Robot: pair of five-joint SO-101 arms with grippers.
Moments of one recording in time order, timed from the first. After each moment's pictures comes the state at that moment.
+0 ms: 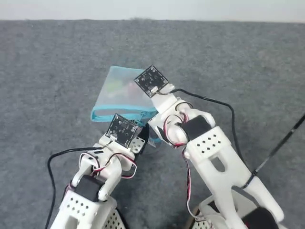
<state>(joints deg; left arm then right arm) 19.0 -86.4 87.3 43.6 -1.5 -34.8 -28.7 36.2 54.3 10.9</state>
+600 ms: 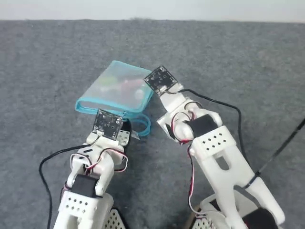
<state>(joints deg) 8.4 -86.4 89.6 41.2 -1.3 -30.1 -28.8 39.6 53.2 14.2</state>
